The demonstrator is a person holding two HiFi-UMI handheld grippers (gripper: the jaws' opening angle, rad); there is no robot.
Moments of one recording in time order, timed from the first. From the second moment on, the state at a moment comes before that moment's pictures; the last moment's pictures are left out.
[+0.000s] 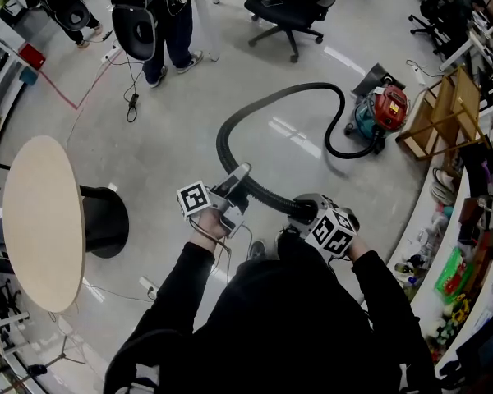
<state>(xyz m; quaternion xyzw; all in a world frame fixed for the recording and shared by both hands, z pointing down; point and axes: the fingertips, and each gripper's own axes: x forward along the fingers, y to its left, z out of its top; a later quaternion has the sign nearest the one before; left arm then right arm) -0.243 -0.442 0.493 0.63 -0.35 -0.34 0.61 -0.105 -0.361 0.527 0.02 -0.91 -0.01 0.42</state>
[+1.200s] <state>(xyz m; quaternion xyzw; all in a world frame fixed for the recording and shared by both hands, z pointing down) -0.331 -0.797 0.547 0.47 -0.35 -0.46 0.67 -0.173 -0.700 0.511 0.13 -0.92 -0.02 0.37</state>
